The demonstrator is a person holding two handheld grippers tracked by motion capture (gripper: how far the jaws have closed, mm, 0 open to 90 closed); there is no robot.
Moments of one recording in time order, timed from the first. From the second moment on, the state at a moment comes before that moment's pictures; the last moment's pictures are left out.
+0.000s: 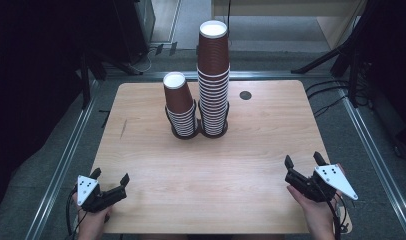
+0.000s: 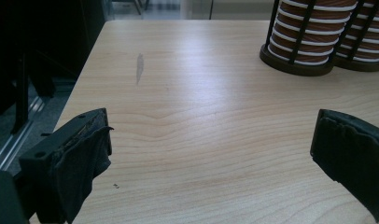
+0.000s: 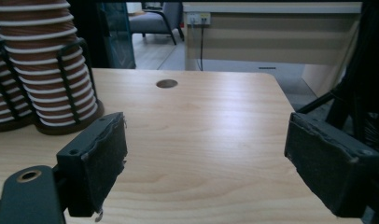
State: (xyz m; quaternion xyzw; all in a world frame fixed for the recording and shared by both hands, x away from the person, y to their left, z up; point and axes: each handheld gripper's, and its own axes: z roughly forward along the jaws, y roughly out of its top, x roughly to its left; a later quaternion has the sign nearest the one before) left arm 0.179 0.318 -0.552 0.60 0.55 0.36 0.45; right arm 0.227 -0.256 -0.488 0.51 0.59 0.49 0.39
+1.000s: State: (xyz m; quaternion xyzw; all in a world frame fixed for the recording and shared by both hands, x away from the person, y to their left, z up) left arm 0.179 0.320 -0.553 0.59 0.56 0.36 0.46; right arm 0.272 -0.179 -0.424 0.45 0.61 0.53 0.39
